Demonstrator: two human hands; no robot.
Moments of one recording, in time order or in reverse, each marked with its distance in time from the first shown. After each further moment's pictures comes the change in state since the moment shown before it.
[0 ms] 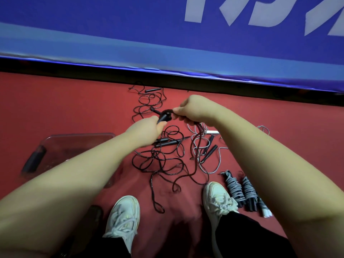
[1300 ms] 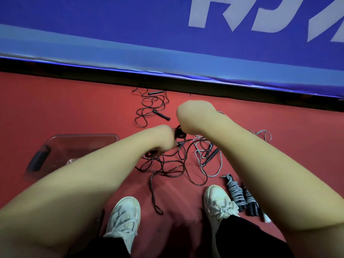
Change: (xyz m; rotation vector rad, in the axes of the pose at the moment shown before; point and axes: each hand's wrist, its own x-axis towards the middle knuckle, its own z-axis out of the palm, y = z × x) left_hand -0.010 0.039 -0.007 0.140 -0.412 -0.021; right_hand -0.031 -0.035 0.009 -0.981 0.061 -0.109
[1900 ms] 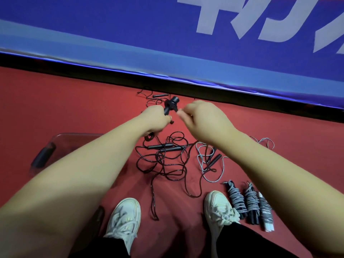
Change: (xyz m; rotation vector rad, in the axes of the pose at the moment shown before) left_hand 0.012 -0.035 -0.028 -0.590 0.366 -0.033; right_hand -0.010 0.004 0.011 0.404 0.395 -0.010
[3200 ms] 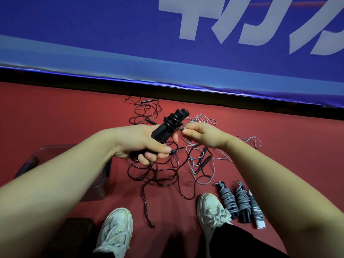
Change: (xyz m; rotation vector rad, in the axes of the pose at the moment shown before) left_hand -0.047 0.002 -0.016 -0.573 -0.837 0.082; right_hand 0.000 0.104 0.052 0.645 -0.306 0.005
